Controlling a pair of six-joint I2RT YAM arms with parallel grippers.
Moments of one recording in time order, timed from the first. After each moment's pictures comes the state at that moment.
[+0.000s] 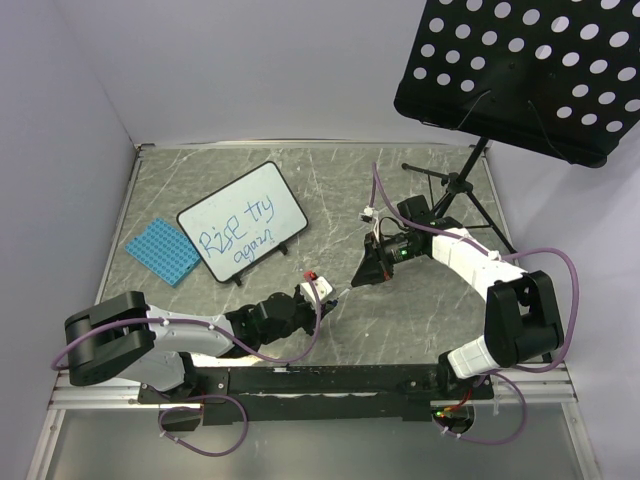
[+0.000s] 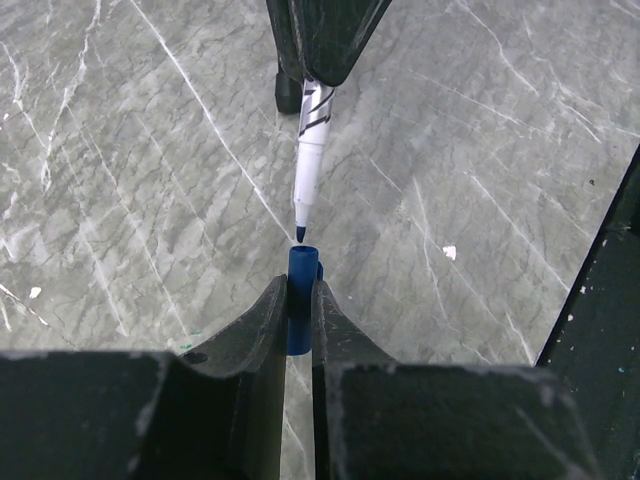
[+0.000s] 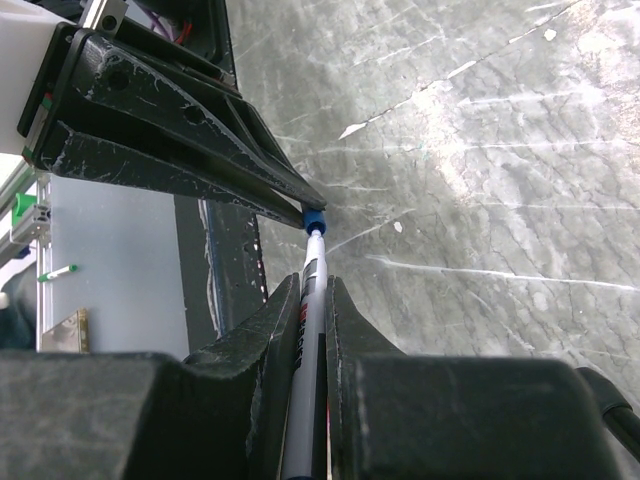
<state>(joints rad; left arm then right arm) -1.19 1.36 0.41 0.65 -0.21 -0.13 0.30 1.46 0.94 -0.66 -1.10 -0.43</state>
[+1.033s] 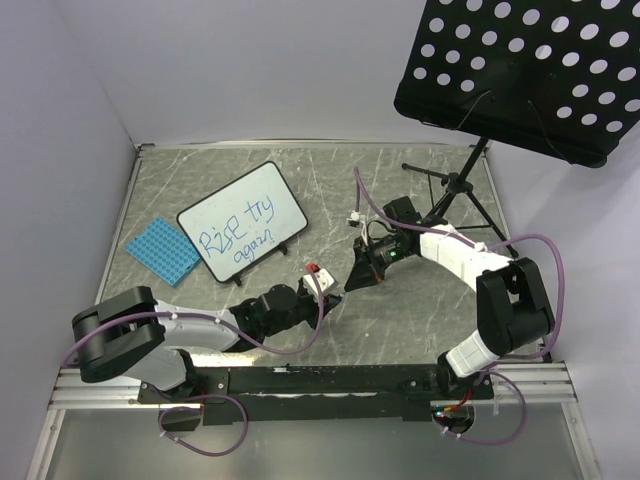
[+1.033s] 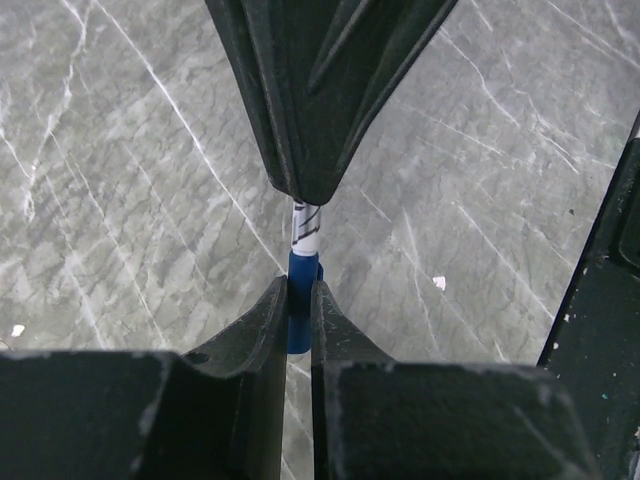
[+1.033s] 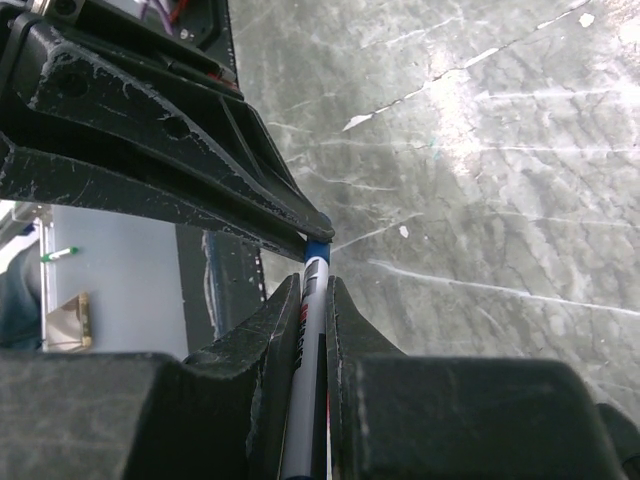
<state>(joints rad) -1.14 1.41 0.44 0.71 -0.13 -0.14 0.37 1.53 0.97 -0.66 -1.08 -0.43</state>
